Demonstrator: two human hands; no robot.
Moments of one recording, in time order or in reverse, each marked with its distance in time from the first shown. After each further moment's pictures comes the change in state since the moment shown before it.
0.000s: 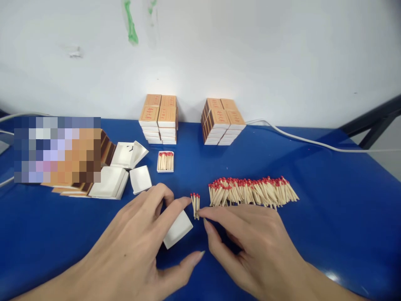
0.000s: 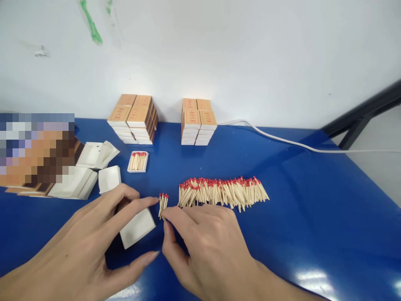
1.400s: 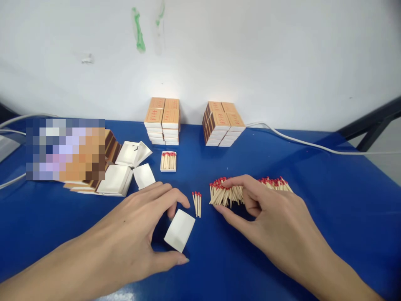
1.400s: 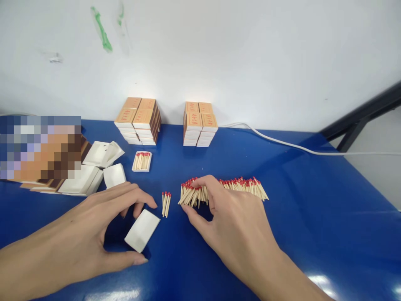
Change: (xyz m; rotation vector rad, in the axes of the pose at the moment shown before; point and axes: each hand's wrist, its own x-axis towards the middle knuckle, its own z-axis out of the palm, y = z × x) left_hand 0.014 -0.016 -0.023 -0.237 -0.325 -0.216; right_hand 0.005 0.024 -0.021 -0.360 0.013 0.170
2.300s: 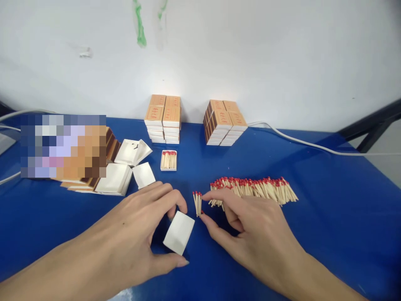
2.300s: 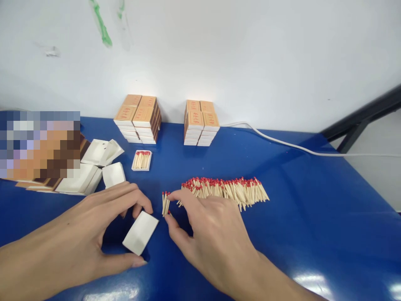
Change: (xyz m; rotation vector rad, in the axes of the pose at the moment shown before) left_hand -0.004 0.003 -0.001 0.026 -0.043 -0.052; right_hand -0.004 -0.022 0.013 0.240 -0.048 -0.073
